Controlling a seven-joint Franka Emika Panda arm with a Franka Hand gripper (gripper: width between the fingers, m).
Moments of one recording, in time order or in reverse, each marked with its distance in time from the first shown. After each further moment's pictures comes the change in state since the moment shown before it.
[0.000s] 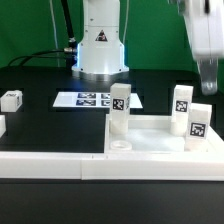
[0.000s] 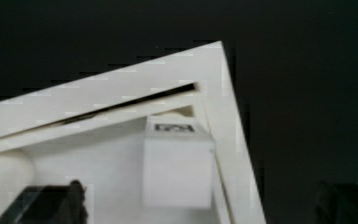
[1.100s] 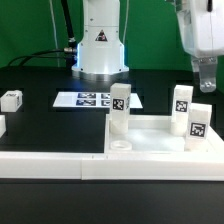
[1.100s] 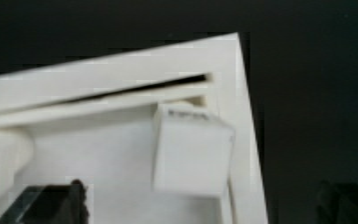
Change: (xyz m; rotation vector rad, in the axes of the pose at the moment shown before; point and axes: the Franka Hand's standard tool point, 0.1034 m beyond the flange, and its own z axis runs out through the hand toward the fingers) arm 0.018 0.005 -0.002 0.011 0.007 -0.130
